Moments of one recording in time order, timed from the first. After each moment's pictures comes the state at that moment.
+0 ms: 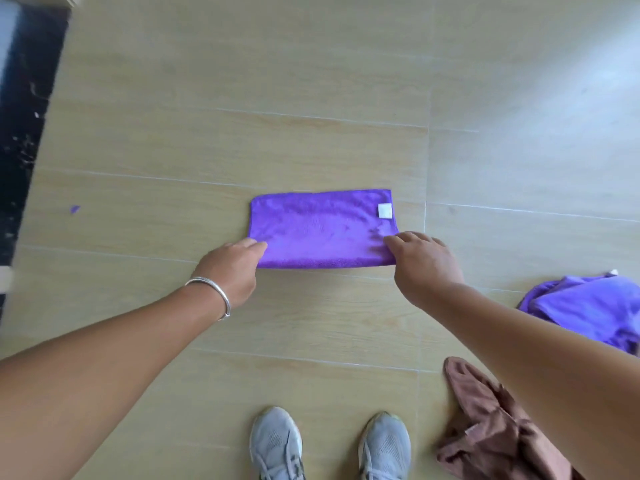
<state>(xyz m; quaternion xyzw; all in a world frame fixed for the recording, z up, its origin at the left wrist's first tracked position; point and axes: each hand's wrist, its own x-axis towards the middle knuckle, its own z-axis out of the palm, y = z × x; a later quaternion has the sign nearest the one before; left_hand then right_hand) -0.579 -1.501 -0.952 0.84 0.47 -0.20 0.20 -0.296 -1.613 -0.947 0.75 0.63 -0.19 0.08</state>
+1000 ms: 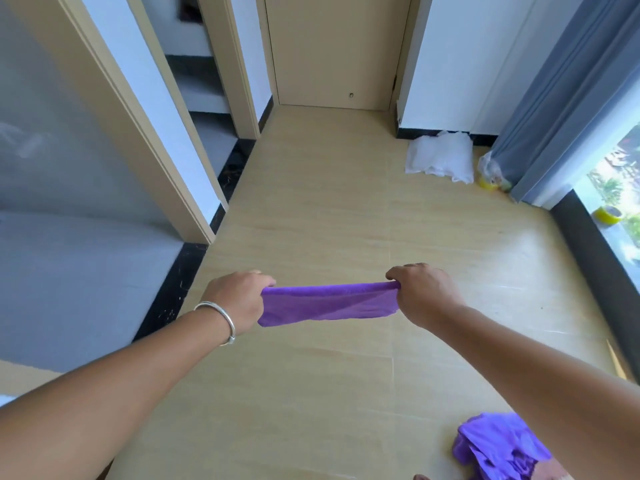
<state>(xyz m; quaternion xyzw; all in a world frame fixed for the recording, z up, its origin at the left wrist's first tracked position) -0.582 -1.440 -0.392 0.86 0.50 -0.04 0.12 -0.290 -1.537 -0.391 0.76 0.64 -0.09 0.00</state>
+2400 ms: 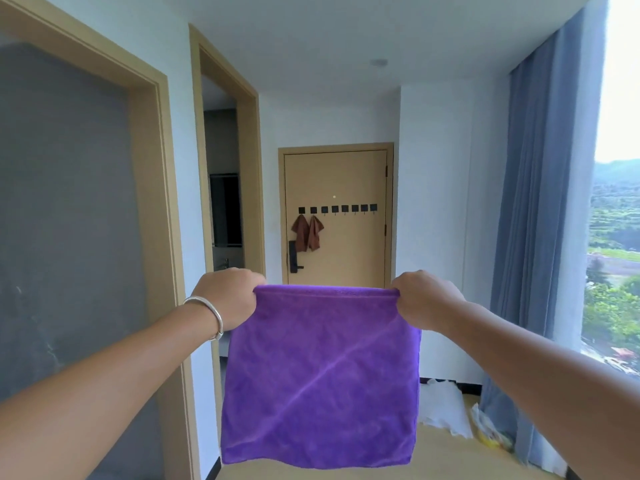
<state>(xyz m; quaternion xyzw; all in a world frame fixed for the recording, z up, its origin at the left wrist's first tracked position) -0.560 -1.512 0.149 0.83 0.48 0.23 -0.18 -0.264 -1.616 0.153 0.75 0.63 0.16 -0.15</state>
